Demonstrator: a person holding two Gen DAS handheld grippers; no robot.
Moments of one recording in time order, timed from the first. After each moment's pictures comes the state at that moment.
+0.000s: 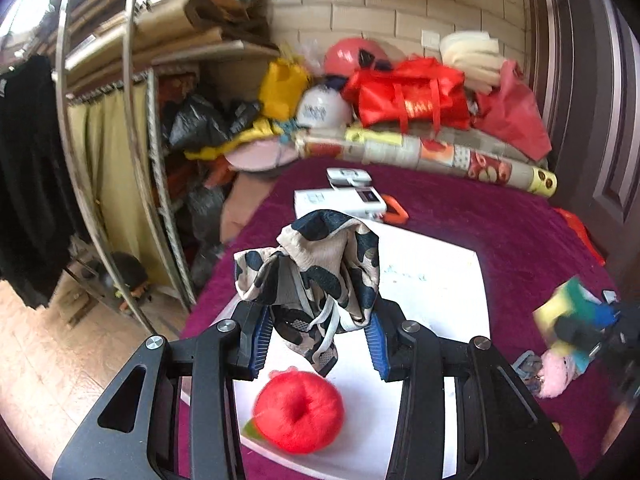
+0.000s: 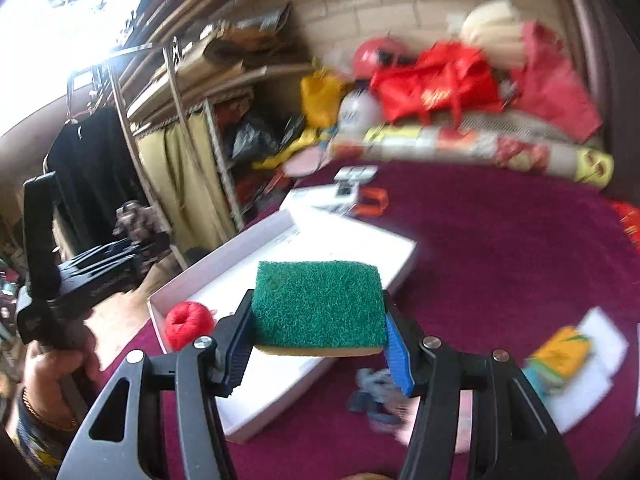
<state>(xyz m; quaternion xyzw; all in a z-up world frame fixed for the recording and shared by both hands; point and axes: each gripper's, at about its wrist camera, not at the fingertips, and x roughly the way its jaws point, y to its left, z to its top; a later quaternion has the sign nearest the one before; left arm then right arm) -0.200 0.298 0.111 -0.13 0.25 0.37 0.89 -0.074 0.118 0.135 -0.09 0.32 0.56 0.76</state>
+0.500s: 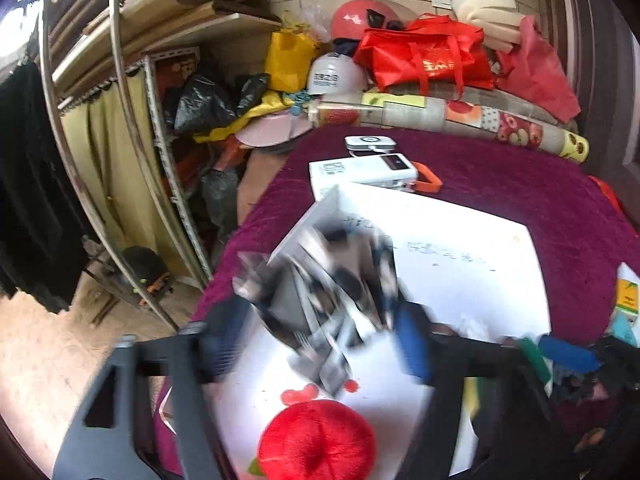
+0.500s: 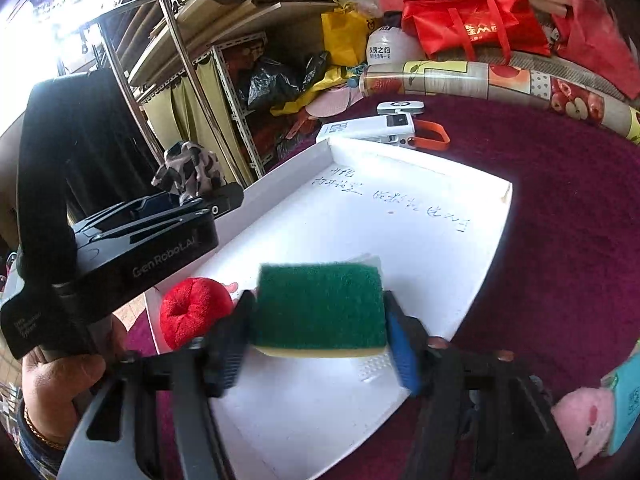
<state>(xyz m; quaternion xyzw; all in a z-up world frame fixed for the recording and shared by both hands) -0.166 0.328 0.082 -0.10 0.30 0.41 0.85 -0.091 0.177 0.085 -0.11 0.36 0.57 0.73</state>
